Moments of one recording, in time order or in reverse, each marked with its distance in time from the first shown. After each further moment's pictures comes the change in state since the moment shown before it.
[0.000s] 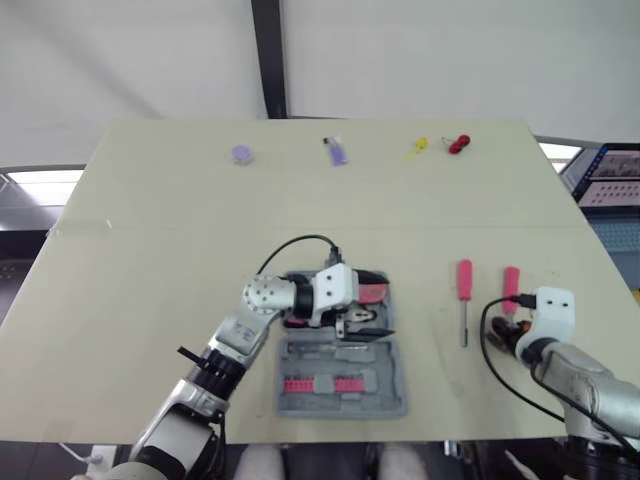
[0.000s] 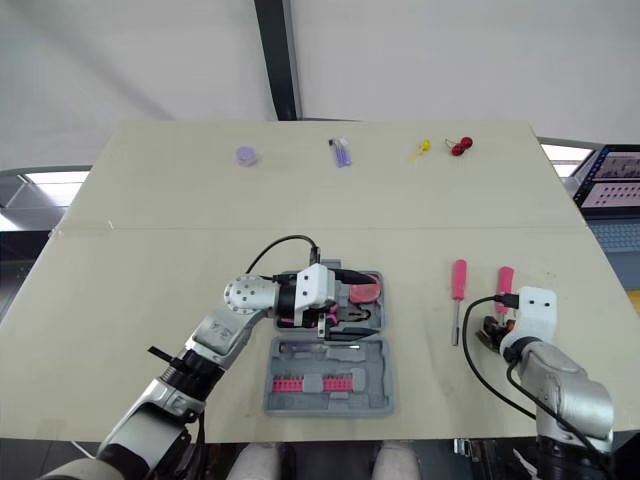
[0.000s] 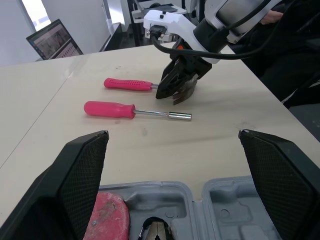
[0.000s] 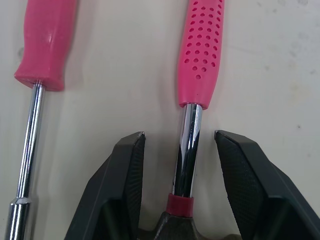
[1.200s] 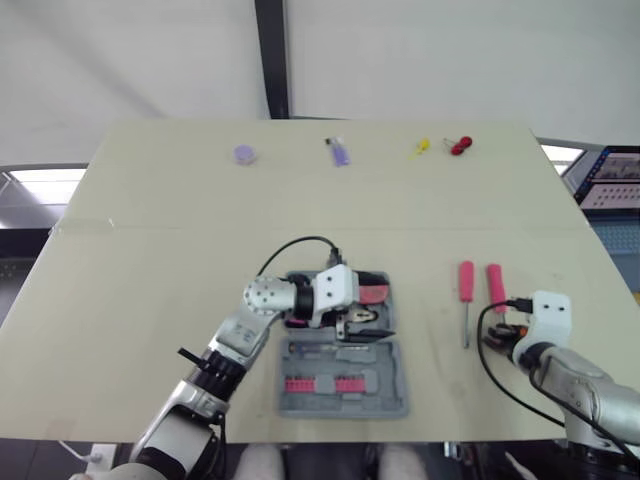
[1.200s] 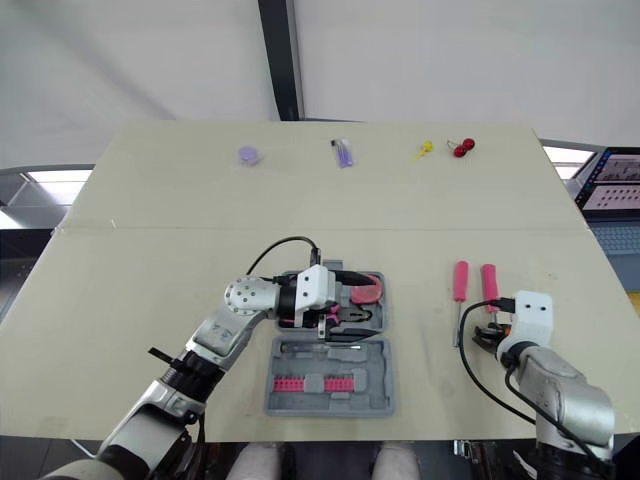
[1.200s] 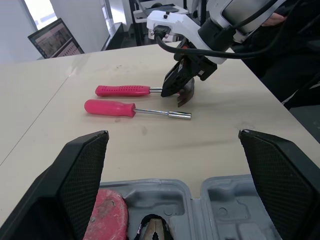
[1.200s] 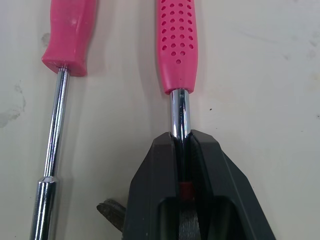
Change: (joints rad) left arm 0.003 -0.004 0.000 -0.002 0.001 0.005 0.001; right arm 0.026 0.016 0.001 -0.037 0.012 0.026 0.006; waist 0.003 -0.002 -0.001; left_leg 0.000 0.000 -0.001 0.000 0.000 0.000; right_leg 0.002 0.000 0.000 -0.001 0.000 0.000
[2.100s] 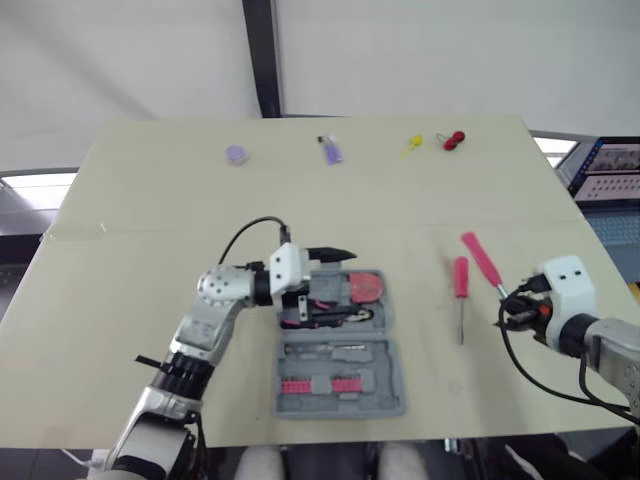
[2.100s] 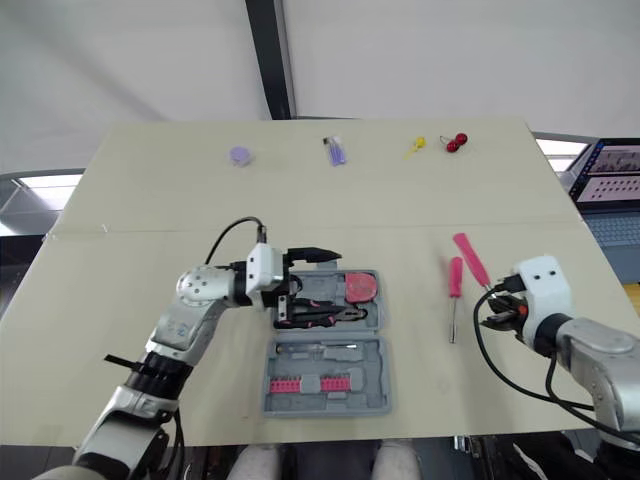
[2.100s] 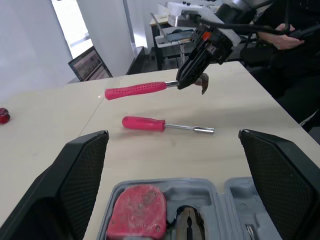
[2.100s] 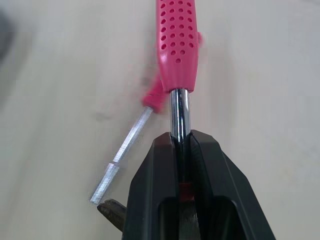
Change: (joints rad) left arm 0.115 0.152 0.197 -0.137 -0.168 -0.026 -0.079; right arm -0.017 -0.409 0.094 -0.220 0.134 0.032 0.392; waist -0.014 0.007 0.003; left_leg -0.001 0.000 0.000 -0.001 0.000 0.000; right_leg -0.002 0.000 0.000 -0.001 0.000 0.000
